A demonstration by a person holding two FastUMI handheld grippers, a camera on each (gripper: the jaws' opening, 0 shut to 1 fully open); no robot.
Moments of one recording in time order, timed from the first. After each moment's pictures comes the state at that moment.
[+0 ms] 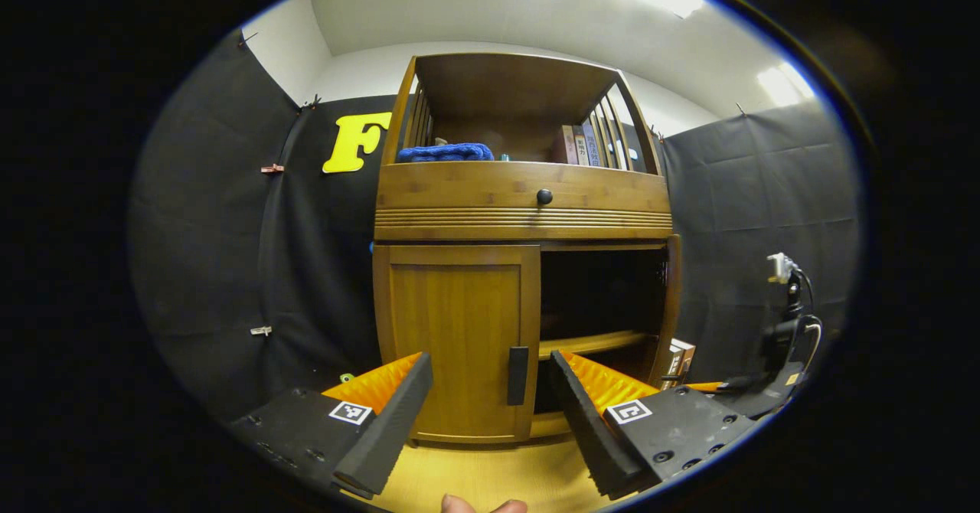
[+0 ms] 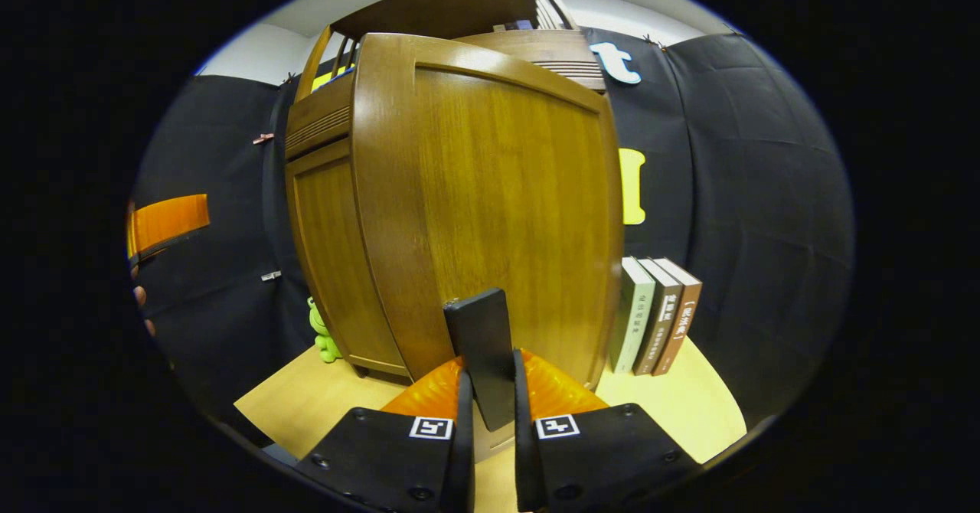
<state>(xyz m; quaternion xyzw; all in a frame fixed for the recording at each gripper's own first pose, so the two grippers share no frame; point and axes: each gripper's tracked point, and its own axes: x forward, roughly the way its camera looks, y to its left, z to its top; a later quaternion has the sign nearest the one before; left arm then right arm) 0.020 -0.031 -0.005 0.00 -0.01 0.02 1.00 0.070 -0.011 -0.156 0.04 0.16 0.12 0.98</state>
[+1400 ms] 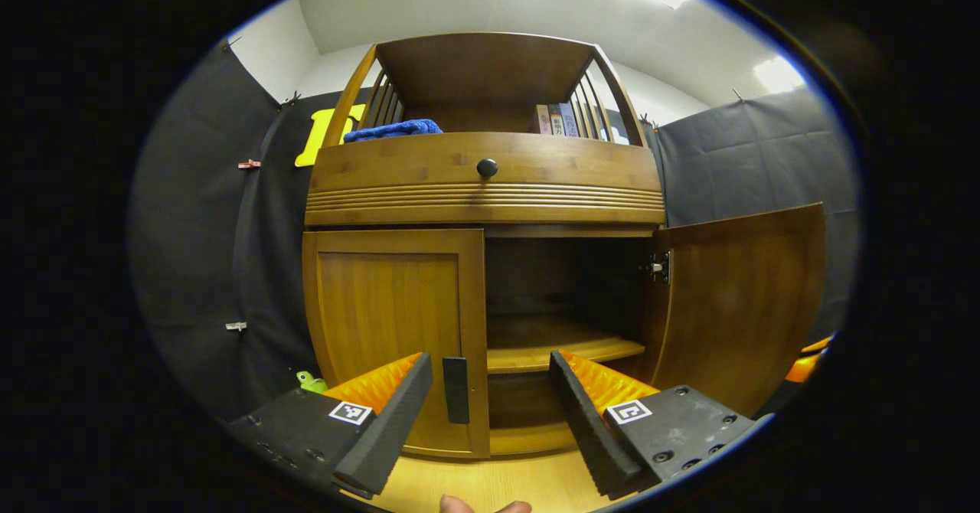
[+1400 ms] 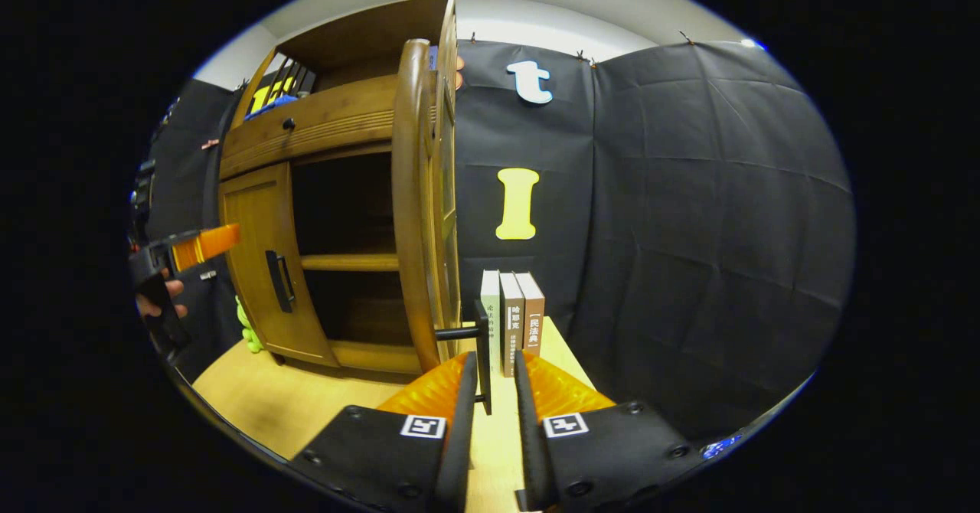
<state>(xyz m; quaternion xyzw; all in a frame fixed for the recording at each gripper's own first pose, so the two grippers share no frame) 0.106 -0.097 -0.039 0.02 0.00 0.02 1.00 0.033 -0.212 -0.098 0.01 0.12 -0.02 0.99</state>
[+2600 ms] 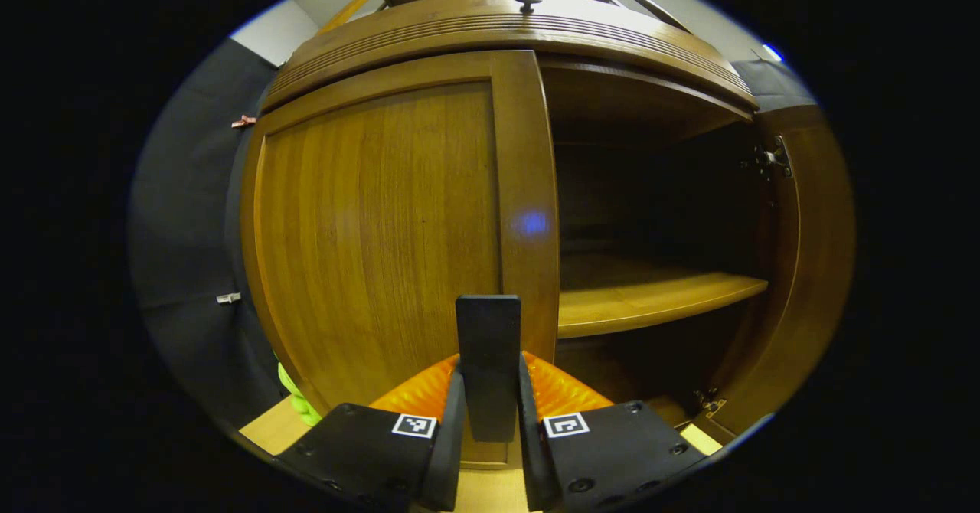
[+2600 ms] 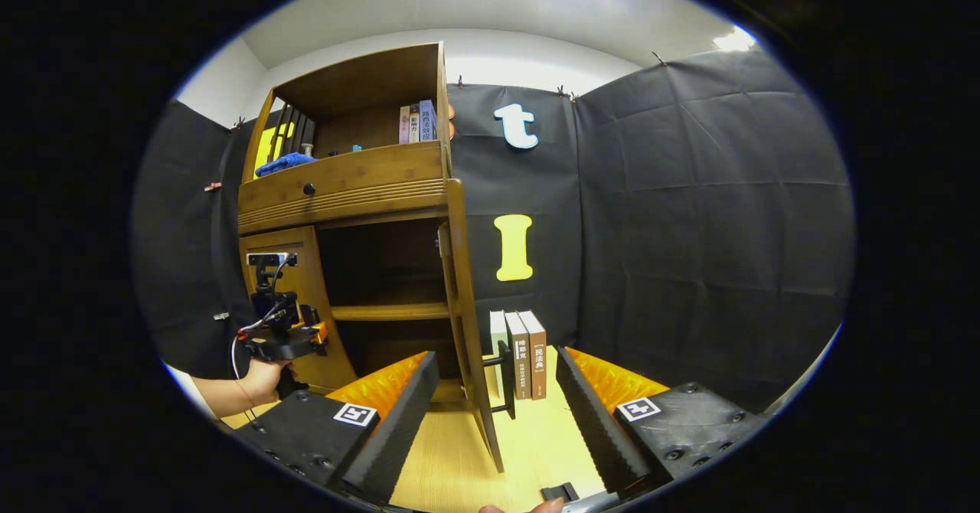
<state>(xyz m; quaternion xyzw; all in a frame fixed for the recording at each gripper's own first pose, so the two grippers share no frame) 0.247 -0.041 -0.159 0.02 0.08 0.06 0.99 -0.027 -0.180 -0.025 0.03 0.06 -0.02 1.00</state>
